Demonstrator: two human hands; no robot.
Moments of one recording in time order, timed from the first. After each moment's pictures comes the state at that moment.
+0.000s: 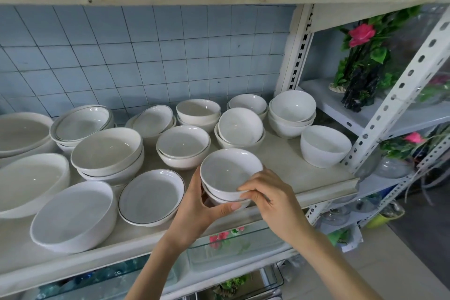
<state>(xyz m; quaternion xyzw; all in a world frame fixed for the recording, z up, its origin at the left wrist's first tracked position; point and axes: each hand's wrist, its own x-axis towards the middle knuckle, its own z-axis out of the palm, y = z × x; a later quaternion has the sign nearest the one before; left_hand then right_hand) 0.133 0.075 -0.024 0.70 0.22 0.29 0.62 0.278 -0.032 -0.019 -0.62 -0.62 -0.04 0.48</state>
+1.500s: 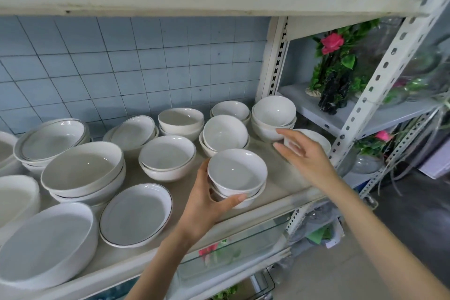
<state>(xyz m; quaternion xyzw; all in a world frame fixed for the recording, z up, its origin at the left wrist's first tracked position) 0.171 0.079 -0.020 0.70 0.19 0.29 0.62 0.359 -0.048 0.043 -0.72 -0.44 0.11 0.52</state>
